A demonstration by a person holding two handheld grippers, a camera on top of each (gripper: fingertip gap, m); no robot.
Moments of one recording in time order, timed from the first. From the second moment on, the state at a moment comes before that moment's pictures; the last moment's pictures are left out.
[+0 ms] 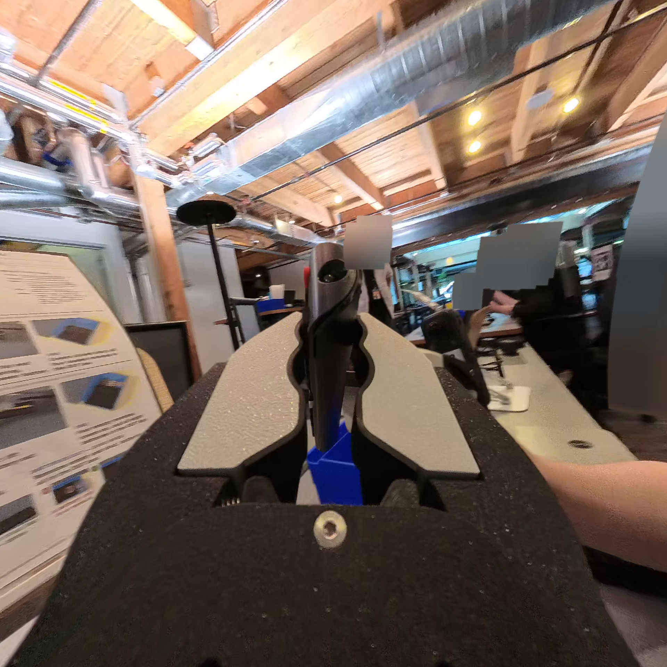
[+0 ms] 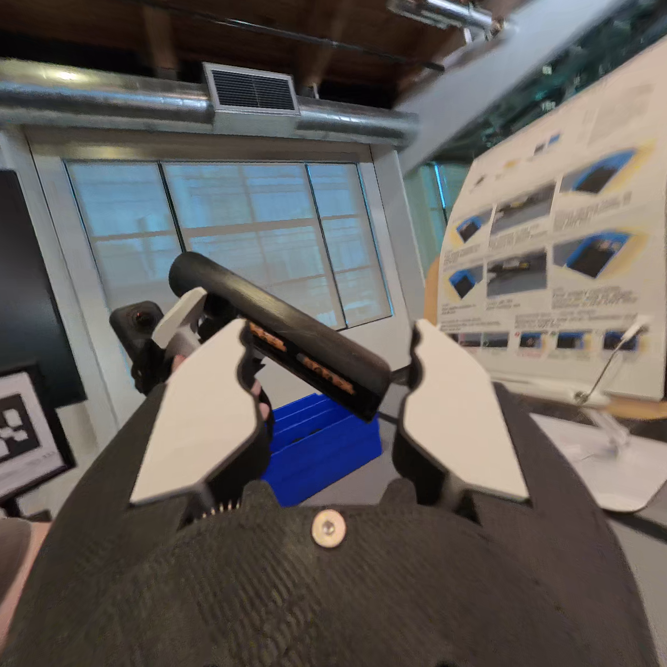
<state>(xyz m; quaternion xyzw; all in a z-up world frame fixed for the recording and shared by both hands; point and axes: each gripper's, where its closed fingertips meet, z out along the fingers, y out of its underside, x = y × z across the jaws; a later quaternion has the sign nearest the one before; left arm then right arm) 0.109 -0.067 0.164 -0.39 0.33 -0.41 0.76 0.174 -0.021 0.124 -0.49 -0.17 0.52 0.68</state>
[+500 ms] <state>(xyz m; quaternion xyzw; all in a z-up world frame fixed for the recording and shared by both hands) 0.133 -0.050 0.133 -0.44 0.34 -0.32 0.77 0.145 0.001 0.070 -0.60 -0.05 0.60 0.53</state>
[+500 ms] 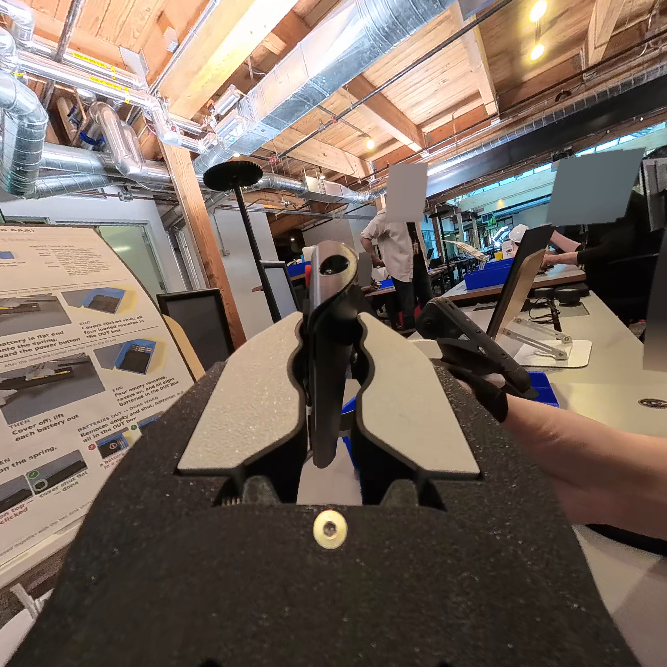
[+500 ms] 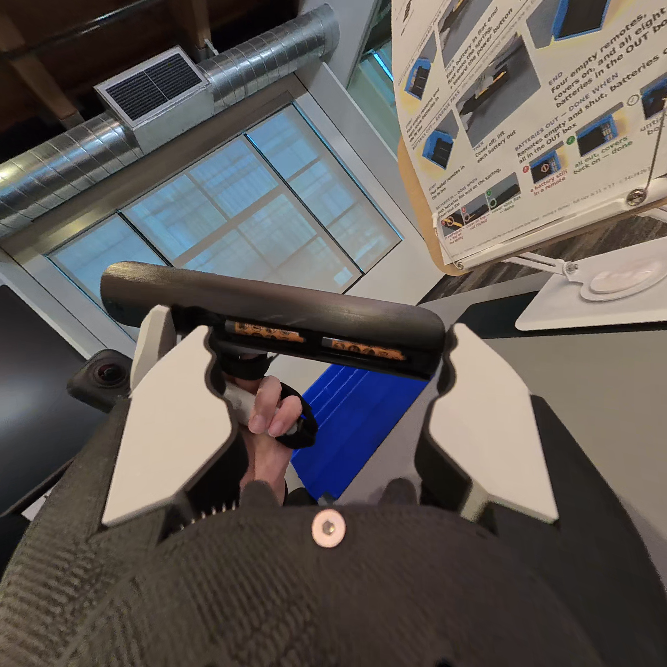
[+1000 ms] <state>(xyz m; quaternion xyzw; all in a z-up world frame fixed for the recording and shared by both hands) 0.139 -0.056 0.131 -0.43 0.35 -0.32 0.77 0.148 0.001 0.069 -0.60 -0.05 0.58 0.55</state>
